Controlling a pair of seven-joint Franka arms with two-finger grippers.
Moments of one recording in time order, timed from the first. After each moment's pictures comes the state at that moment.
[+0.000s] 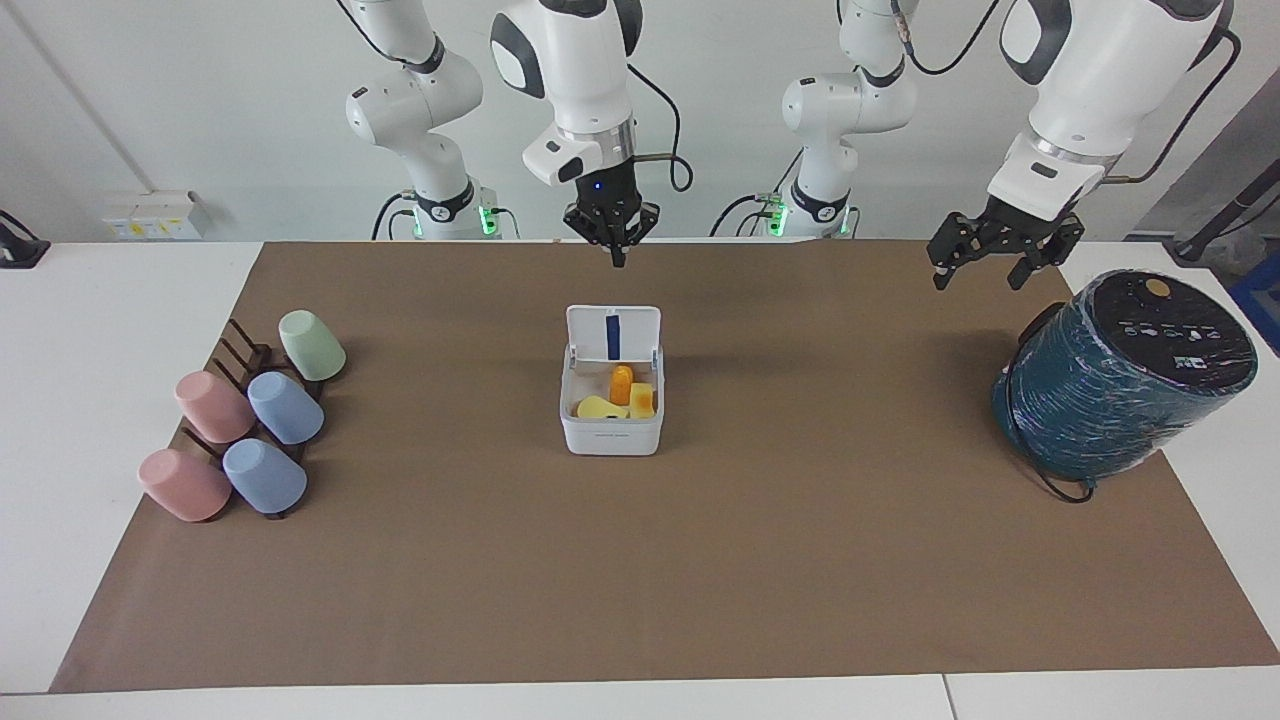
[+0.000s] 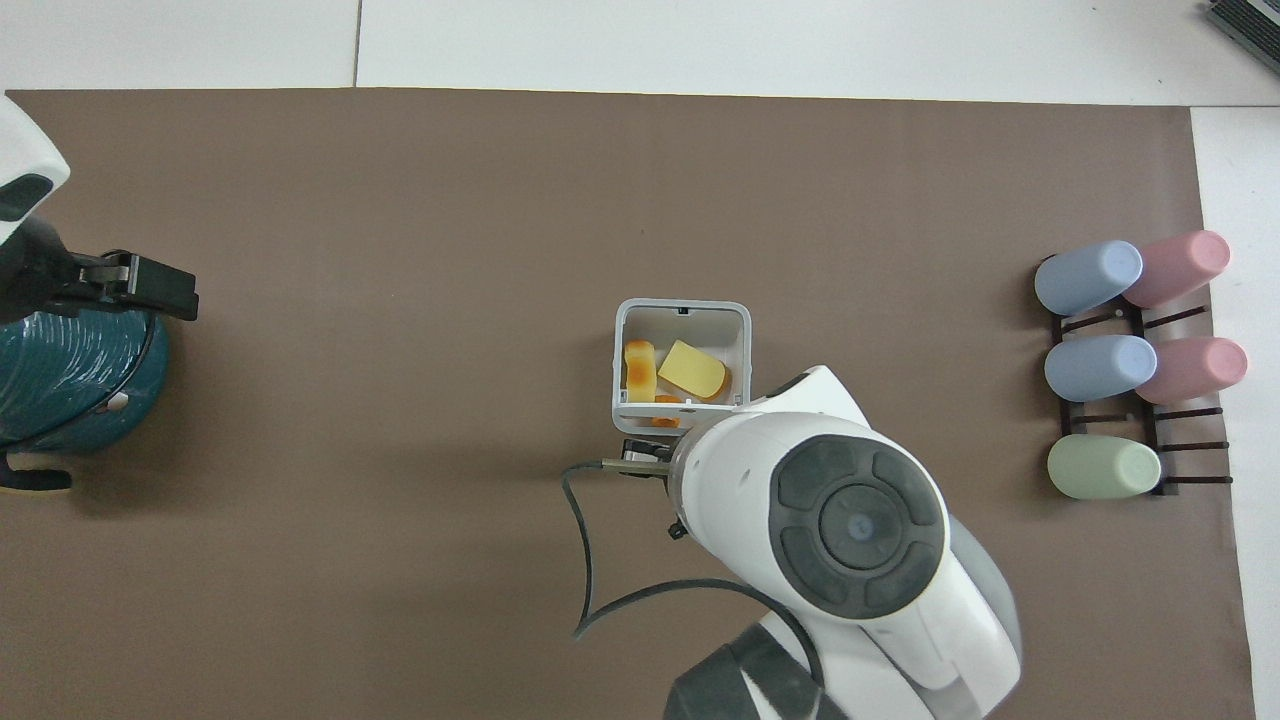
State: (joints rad) left arm -0.01 0.01 -0.10 -1.57 0.01 1.61 -0.02; right arm 0.62 -0.05 0.03 -1.91 0.05 2.01 0.82
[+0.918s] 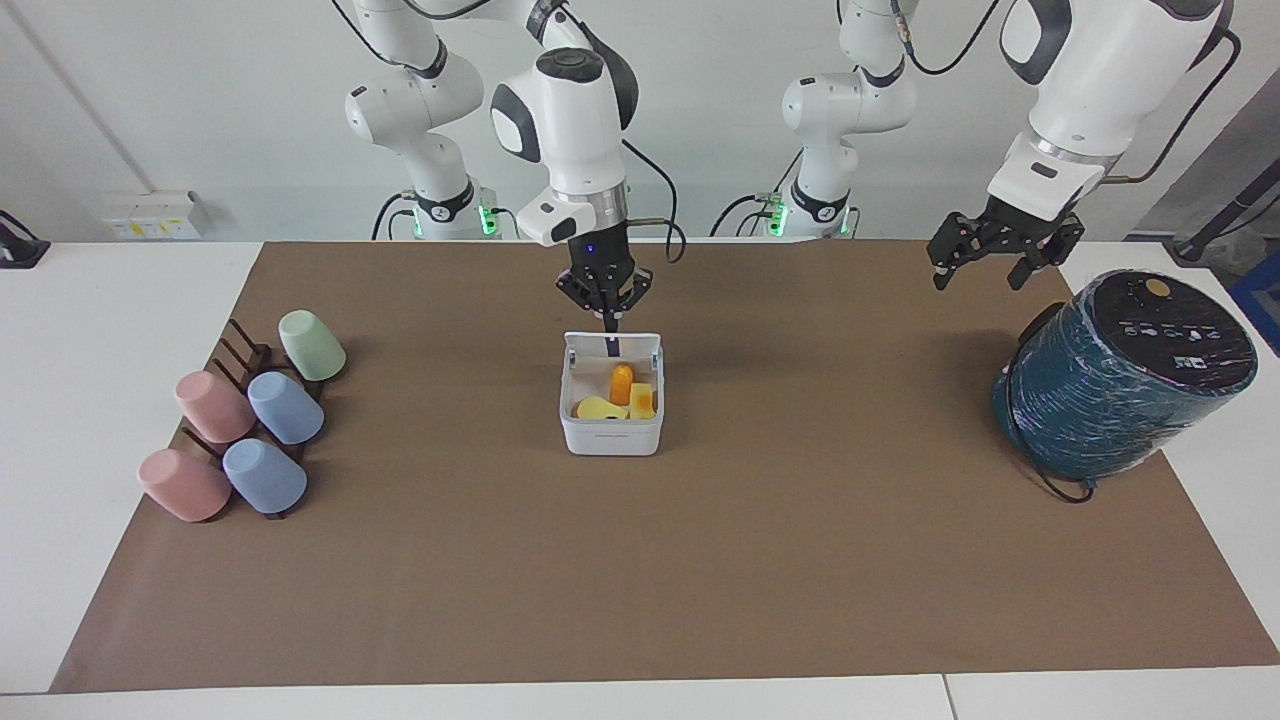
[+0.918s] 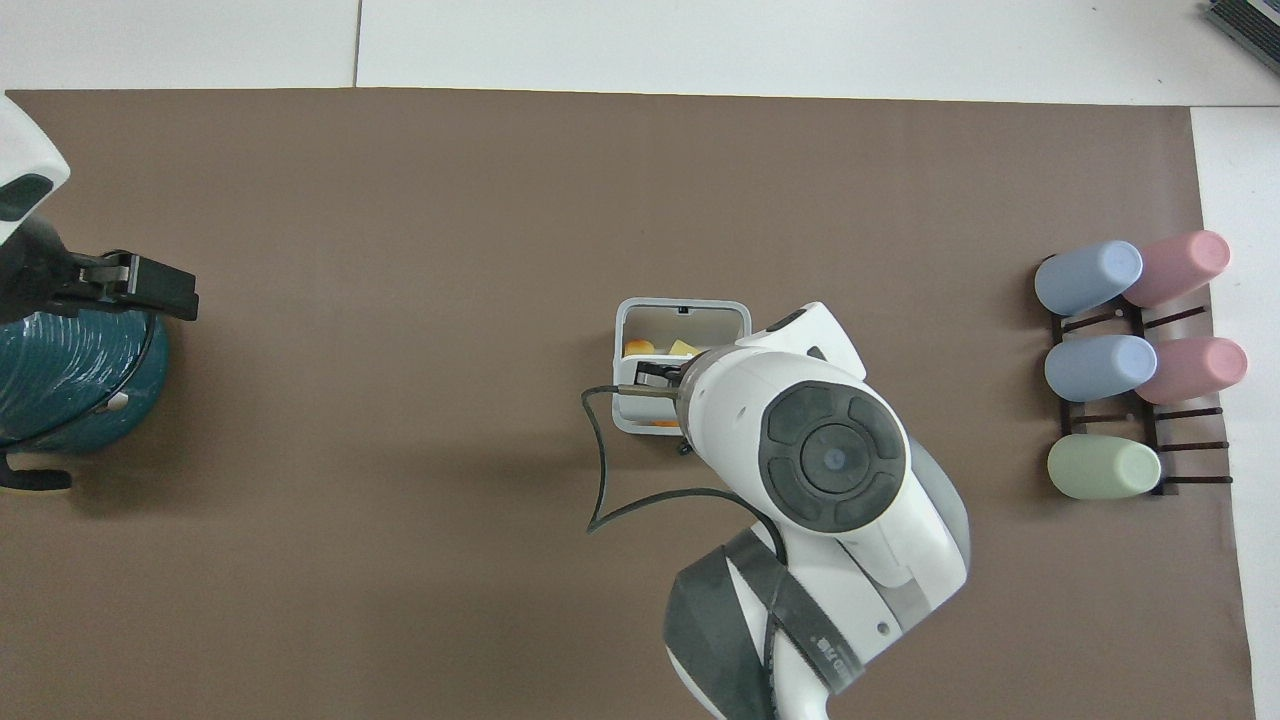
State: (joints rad) left arm -0.01 0.01 -0.10 -1.57 0.01 1.61 -0.02; right arm 0.57 0.07 0.02 -1.93 -0.06 2.25 0.81
